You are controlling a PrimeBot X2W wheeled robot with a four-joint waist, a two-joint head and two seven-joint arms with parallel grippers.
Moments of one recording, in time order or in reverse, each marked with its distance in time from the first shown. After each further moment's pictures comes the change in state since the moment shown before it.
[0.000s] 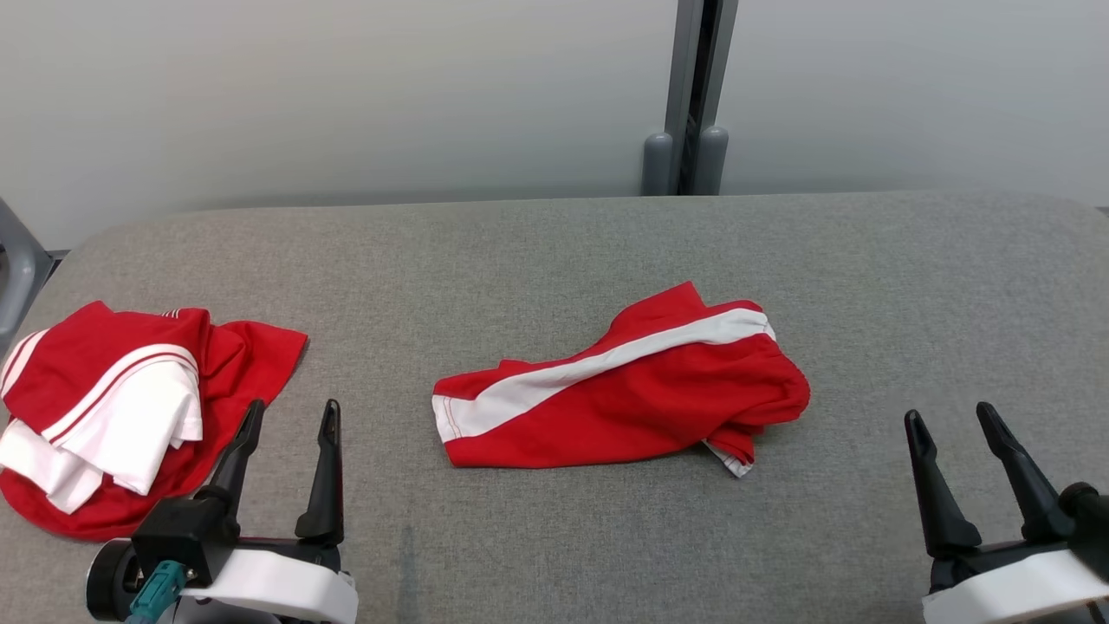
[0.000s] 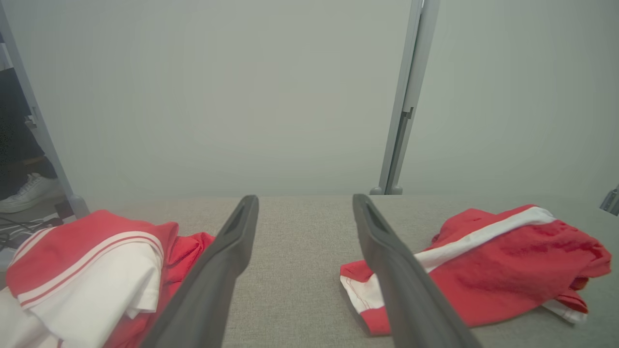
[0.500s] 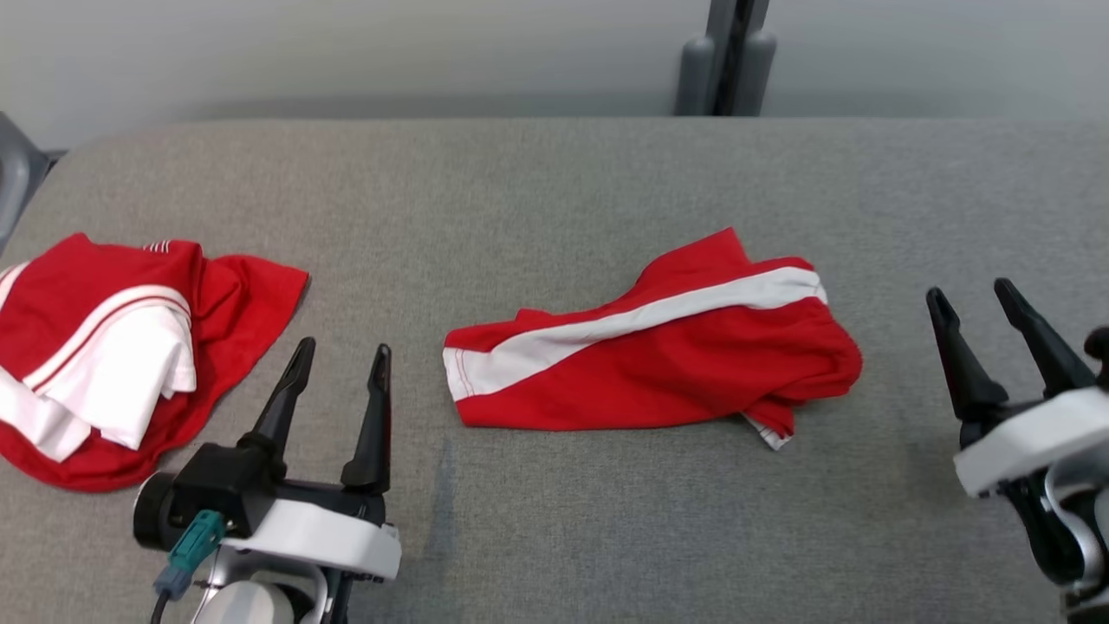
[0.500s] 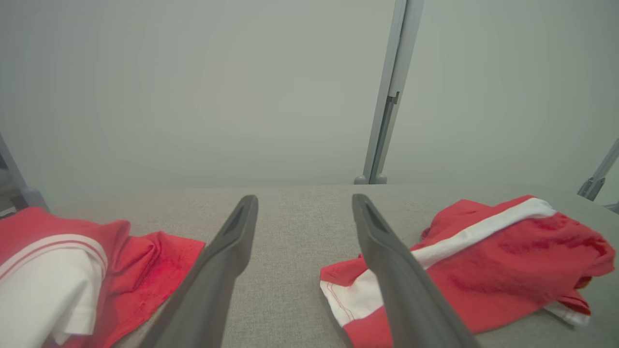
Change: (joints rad) left arm -0.119 -0.034 -0.058 0.016 0.004 -0.034 -0.014; right arm -0.338 -0.196 0.114 0.263 0.202 0.000 0.034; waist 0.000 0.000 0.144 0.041
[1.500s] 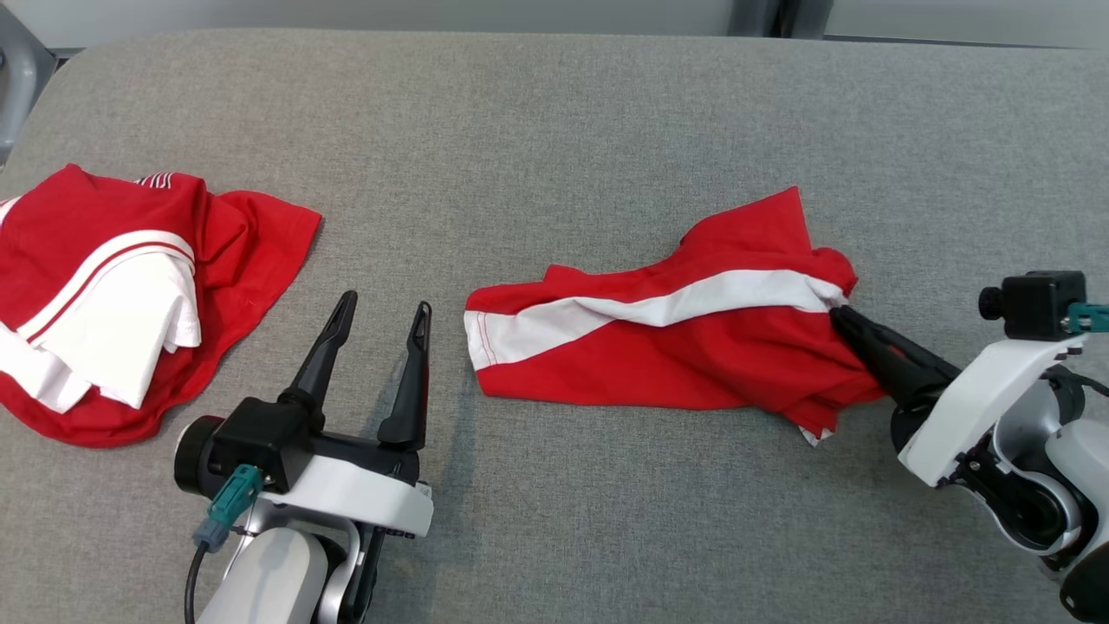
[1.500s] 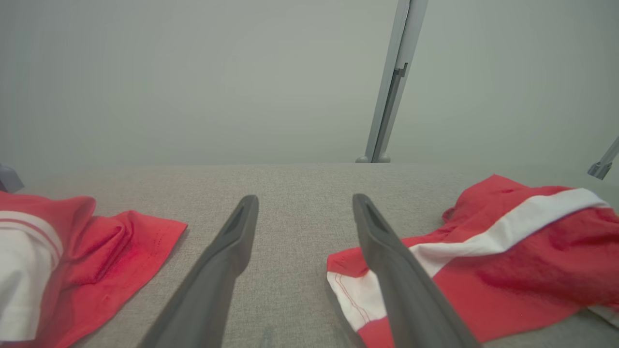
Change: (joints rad) left arm -0.135 -0.054 -0.044 0.136 0.013 -0.055 -0.070; right arm -0.304 -0.263 0.621 0.080 0.674 0.000 0.087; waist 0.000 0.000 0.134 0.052
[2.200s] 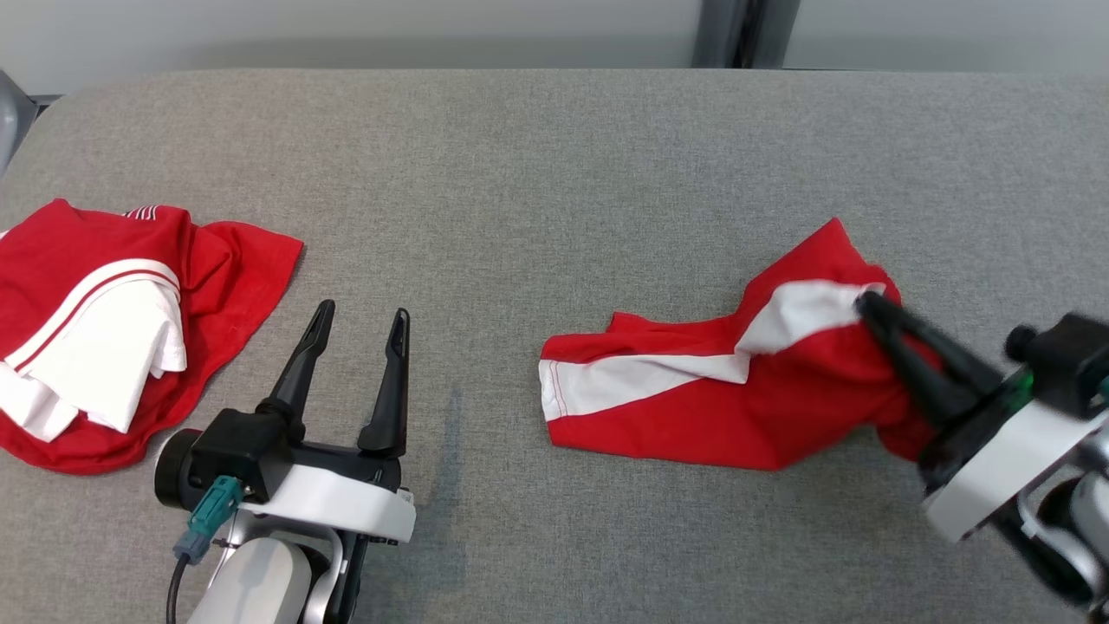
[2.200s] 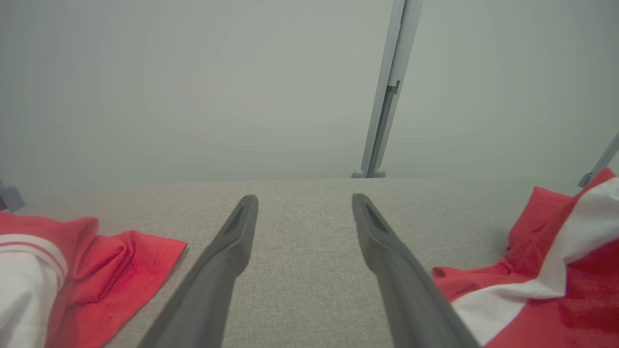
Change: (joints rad) left arm 0.022 0.017 0.019 -0.007 -0.008 0.011 -0.007; right arm 0.109 -0.091 -0.158 -0.218 -0.449 0.000 -0.203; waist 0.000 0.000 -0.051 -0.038
